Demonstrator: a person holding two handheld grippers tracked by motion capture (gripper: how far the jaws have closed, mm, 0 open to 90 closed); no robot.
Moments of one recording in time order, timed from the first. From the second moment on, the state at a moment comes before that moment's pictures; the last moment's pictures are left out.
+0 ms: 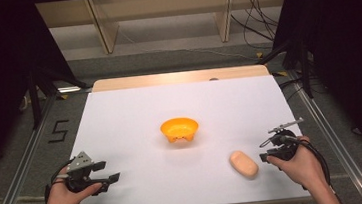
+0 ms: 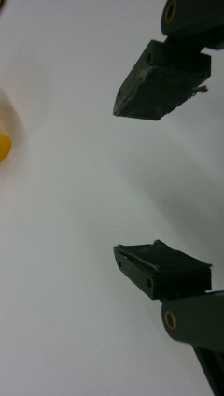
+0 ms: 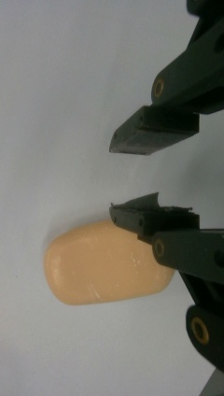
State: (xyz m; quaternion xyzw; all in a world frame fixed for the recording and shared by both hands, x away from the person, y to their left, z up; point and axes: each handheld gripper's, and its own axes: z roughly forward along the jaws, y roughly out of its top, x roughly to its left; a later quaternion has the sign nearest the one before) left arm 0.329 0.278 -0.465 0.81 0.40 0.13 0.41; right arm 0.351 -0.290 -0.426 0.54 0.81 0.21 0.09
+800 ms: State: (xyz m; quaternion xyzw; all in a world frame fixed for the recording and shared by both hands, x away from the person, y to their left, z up) left arm 0.329 0.277 -0.468 0.82 0.39 0.13 0.40; right arm 0.369 -0.239 -0.418 0.49 0.87 0.09 0.00
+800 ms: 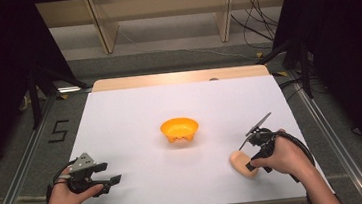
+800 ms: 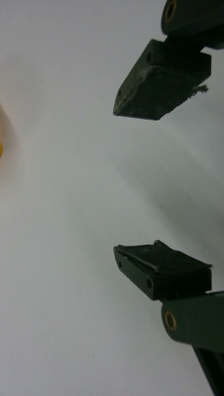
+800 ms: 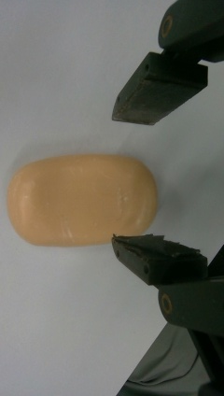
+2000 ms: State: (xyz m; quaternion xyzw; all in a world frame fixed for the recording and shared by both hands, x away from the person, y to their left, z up) left arm 0.329 0.276 -0.468 0.82 0.39 0.12 0.40; right arm 0.394 -0.205 -0.453 0.46 0.89 0.04 -0.02
